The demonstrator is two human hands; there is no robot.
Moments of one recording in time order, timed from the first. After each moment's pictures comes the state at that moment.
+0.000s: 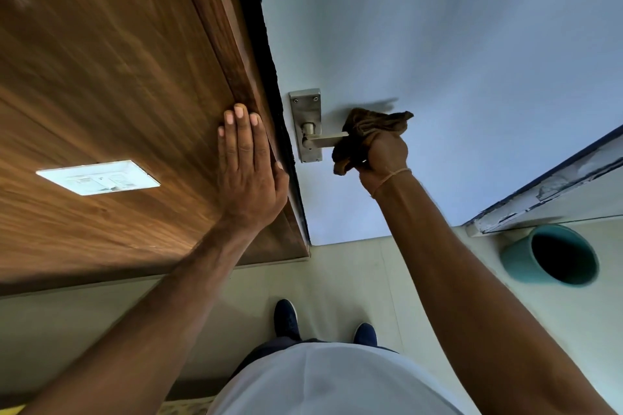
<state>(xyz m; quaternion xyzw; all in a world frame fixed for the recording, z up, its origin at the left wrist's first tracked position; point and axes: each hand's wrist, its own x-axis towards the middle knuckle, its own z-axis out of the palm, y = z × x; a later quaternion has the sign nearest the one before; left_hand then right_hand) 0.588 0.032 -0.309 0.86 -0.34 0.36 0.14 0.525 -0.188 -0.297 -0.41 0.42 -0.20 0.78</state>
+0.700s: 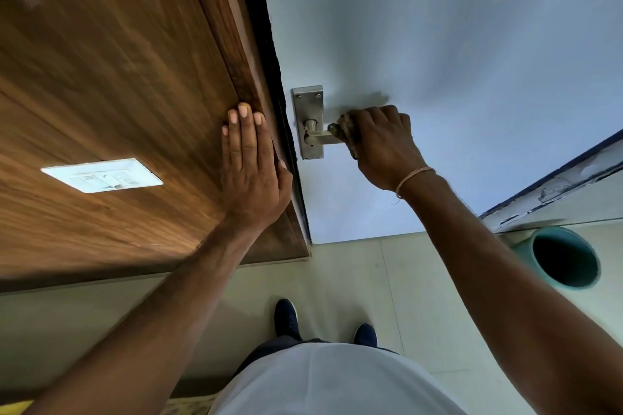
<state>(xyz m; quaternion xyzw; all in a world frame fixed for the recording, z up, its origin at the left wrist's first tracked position) 0.587 0.032 -0.309 0.85 -0.35 0.36 0.15 0.496 -0.202 -0.269 -0.97 0.12 -0.16 0.11</state>
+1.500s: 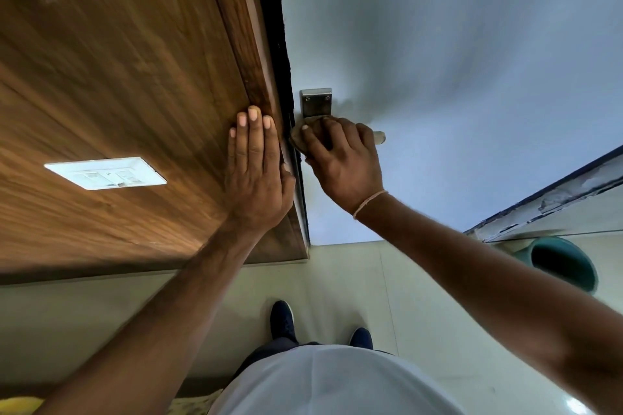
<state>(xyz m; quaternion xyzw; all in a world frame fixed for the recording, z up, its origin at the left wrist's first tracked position) 0.592 0.036 -0.312 0.84 -0.36 0.37 0.16 0.525 -0.143 -0.300 -0.94 0.04 -0.33 -0.05</state>
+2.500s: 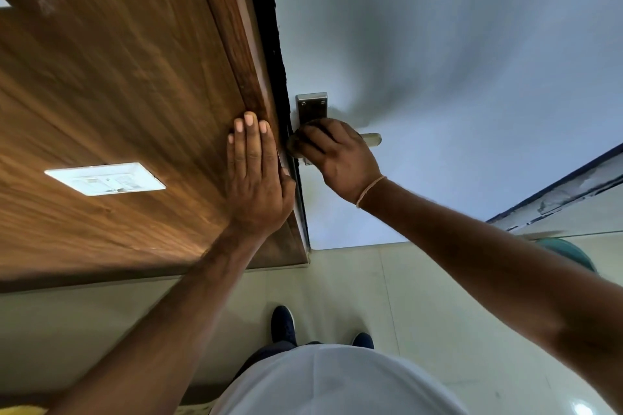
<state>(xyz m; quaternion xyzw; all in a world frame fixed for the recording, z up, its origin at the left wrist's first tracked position) 0.586 0.030 -0.313 0.84 -0.34 0.37 0.18 0.542 -0.167 -0.303 -0.92 -0.12 -0.36 -0.05</state>
